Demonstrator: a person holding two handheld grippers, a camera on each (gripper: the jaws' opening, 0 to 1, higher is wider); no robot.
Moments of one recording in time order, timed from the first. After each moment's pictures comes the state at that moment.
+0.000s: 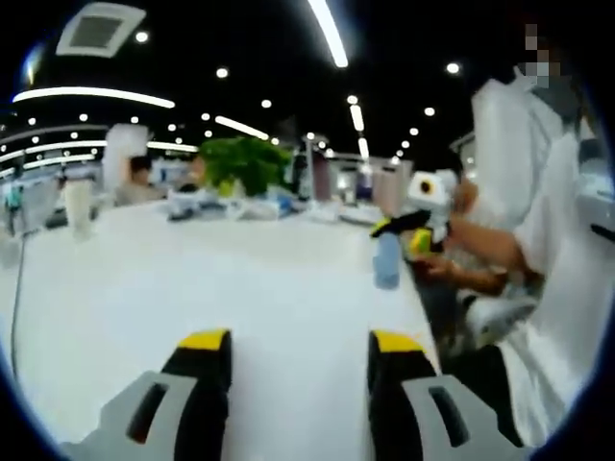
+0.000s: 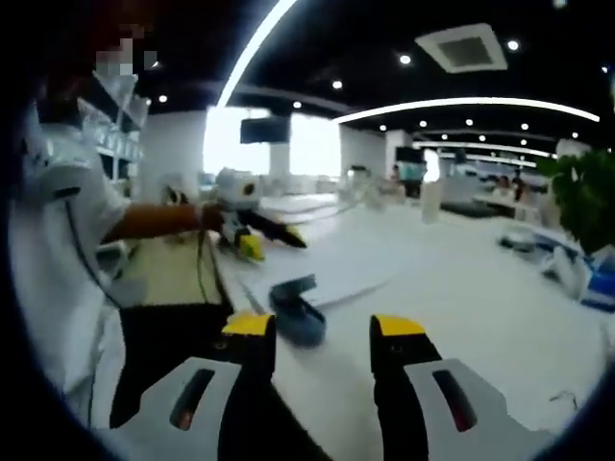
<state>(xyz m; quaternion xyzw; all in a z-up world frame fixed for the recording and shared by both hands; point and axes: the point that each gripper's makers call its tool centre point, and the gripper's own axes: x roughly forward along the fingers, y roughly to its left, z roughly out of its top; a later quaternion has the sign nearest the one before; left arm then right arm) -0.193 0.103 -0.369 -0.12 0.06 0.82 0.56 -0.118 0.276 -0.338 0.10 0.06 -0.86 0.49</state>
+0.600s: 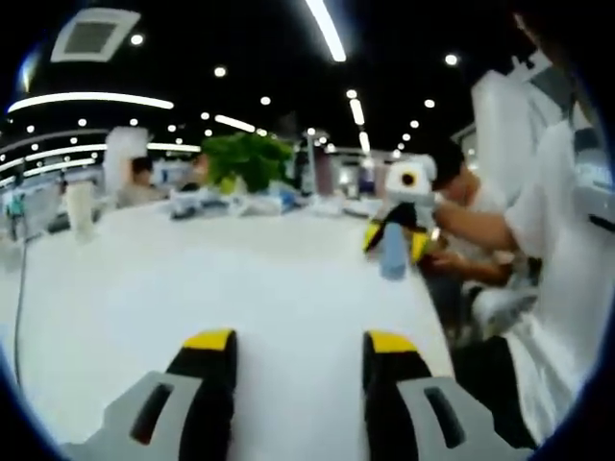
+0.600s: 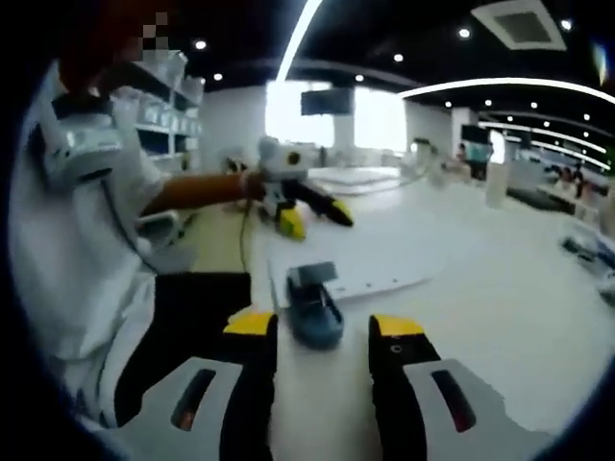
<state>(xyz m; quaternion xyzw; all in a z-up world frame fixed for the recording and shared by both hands) -0.194 0.103 -0.370 -0.12 0.06 0.82 0.56 -0.130 0.248 -0.365 0.15 0.11 -0.79 0.59</state>
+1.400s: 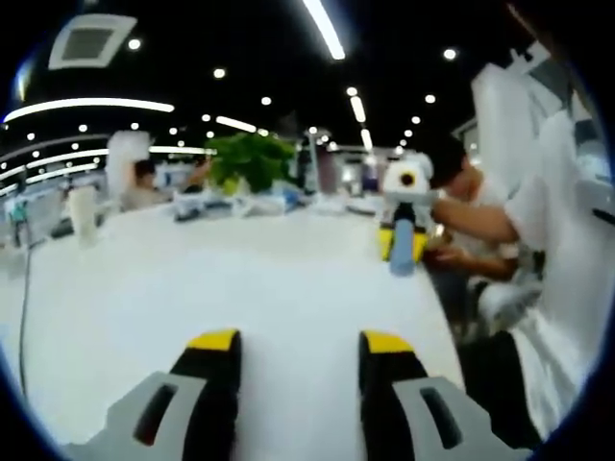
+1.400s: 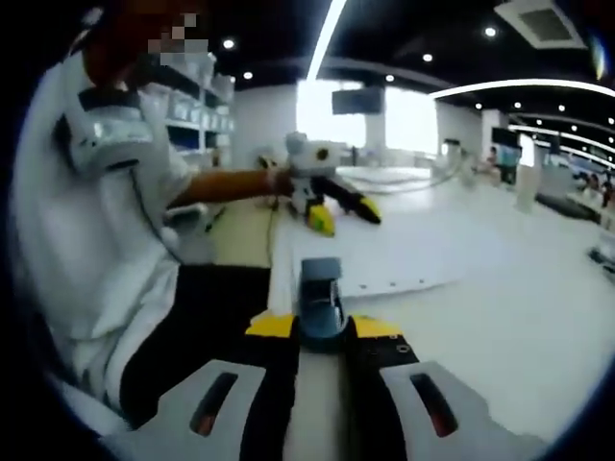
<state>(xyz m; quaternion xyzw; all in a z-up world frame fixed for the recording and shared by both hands) -0.197 0.102 -0.371 -0.11 0.08 0.82 0.55 -0.118 0.246 -0.369 0.14 0.11 -0.74 0.65</state>
